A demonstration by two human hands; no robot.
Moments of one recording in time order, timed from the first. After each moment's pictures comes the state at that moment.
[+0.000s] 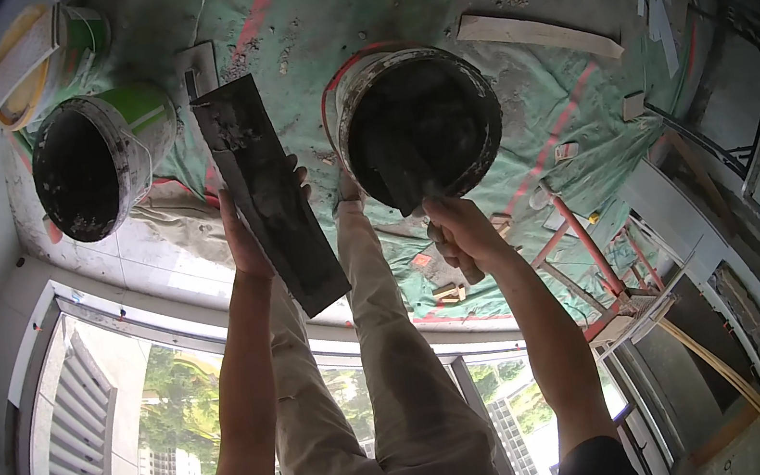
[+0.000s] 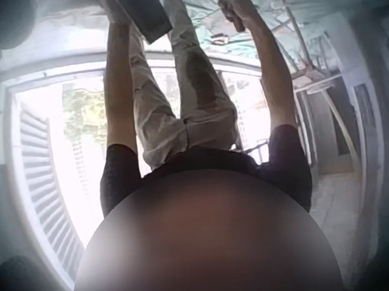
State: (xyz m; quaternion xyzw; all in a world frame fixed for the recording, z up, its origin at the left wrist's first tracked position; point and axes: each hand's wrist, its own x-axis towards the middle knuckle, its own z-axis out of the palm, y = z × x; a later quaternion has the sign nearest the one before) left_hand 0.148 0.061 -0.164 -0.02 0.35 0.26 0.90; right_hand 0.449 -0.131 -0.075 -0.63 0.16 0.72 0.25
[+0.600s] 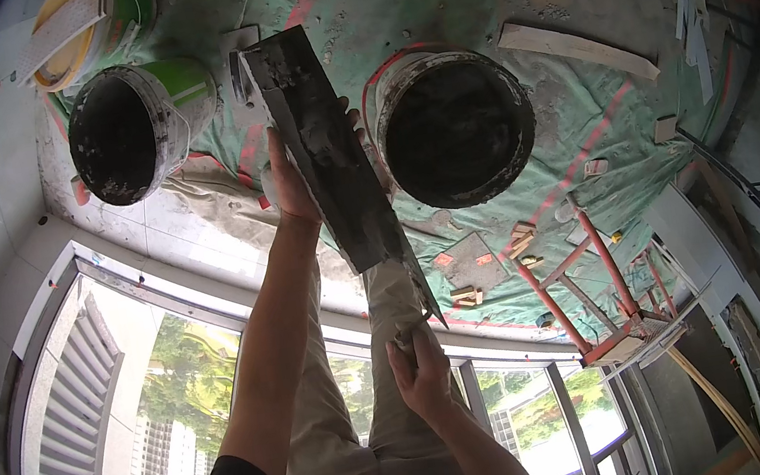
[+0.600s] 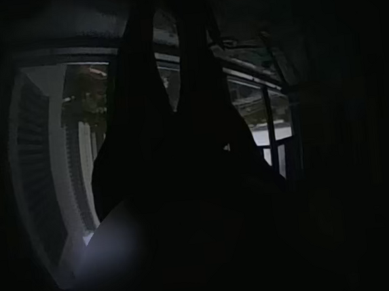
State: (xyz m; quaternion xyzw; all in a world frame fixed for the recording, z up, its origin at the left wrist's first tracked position) left_hand 0.210 0.086 -0.168 -0.14 0.27 0.28 0.91; right_hand 0.242 -0.199 0.066 -0.81 -0.23 0.44 0.29
